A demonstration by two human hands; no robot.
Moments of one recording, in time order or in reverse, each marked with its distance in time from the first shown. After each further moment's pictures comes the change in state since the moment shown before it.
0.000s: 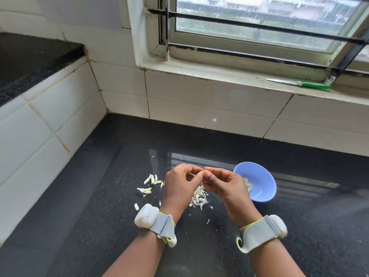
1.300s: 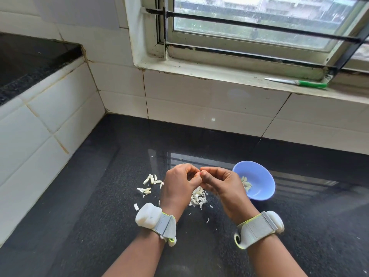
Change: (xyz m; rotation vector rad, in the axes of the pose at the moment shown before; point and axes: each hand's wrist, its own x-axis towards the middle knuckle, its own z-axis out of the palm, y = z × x) left_hand 0.001 0.001 -0.001 0.152 0.011 0.061; right_hand 0.003 0.002 0.005 0.035 -0.035 -0.010
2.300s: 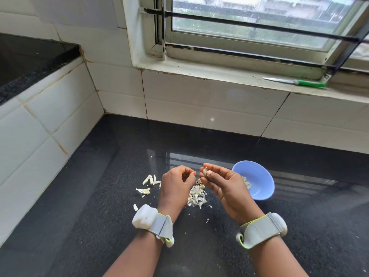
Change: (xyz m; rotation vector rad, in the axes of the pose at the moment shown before) left_hand 0.000 -0.006 0.001 0.002 0.000 -0.104; right_hand -0.003 -0.008 -0.004 0.151 0.034 0.079
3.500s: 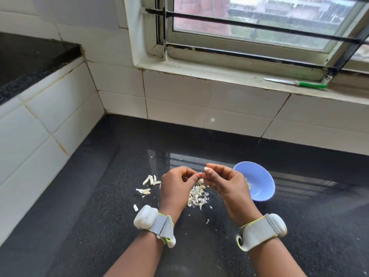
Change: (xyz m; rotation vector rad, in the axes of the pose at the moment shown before) left_hand -0.001 0.002 -0.001 -0.090 0.008 -0.029; right_hand 0.002 0.003 -0.001 -0.120 0.040 -0.114
